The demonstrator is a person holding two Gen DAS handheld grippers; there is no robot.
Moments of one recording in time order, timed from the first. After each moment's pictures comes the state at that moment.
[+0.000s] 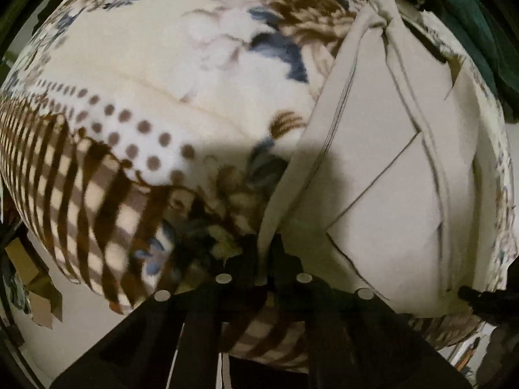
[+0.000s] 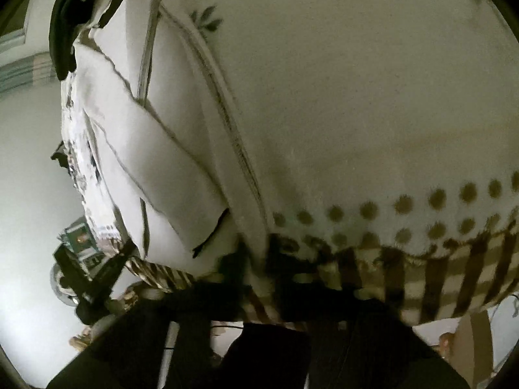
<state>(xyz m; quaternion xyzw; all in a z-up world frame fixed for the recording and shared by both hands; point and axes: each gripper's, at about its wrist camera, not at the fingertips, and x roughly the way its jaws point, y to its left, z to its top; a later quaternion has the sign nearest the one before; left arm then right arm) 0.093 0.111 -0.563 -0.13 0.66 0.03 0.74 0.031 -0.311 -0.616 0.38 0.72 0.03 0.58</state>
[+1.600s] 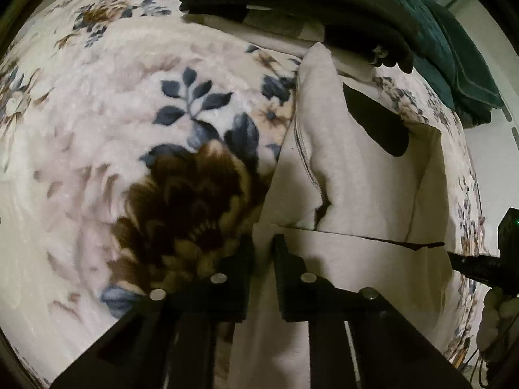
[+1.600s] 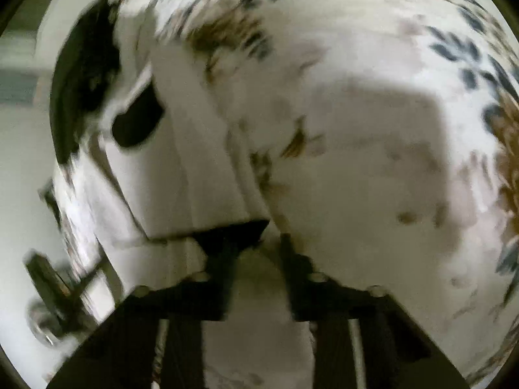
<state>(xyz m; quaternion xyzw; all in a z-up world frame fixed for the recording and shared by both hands) 0.320 0.083 -0.558 -0.11 0.60 -0.11 0.79 0.257 -0.334 -0.579 0.30 0.66 -0.01 0.69</state>
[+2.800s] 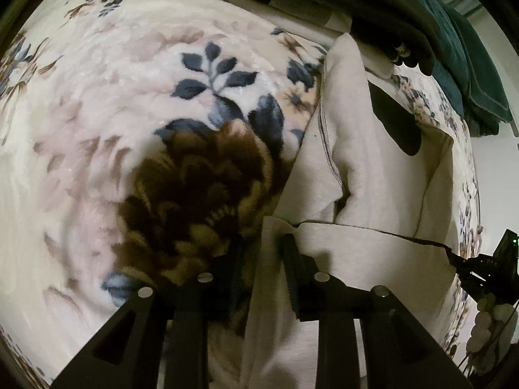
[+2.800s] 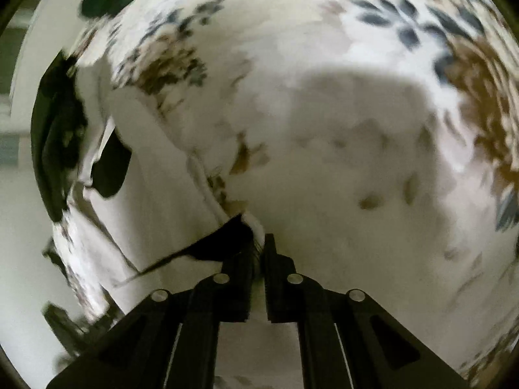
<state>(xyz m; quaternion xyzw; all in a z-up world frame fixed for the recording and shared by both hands) 0.317 0.095 -0.571 -0.14 0.63 -0.09 0.76 0.237 -0.361 -0.592 0.41 0.61 -0.12 0.67</state>
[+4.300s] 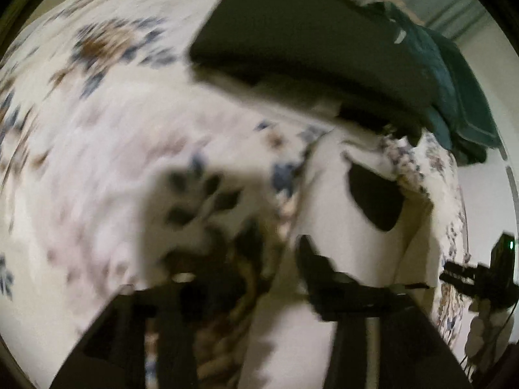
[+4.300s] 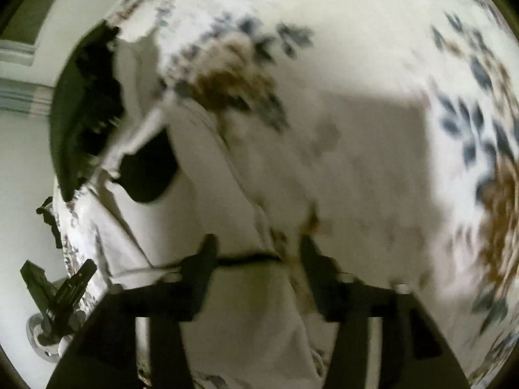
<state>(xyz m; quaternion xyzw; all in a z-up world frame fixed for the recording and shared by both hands) 0.394 0.096 -0.528 -0.15 0.57 -0.11 0.80 0.320 -0.358 -0.543 0.31 0.62 -0.04 0.72</state>
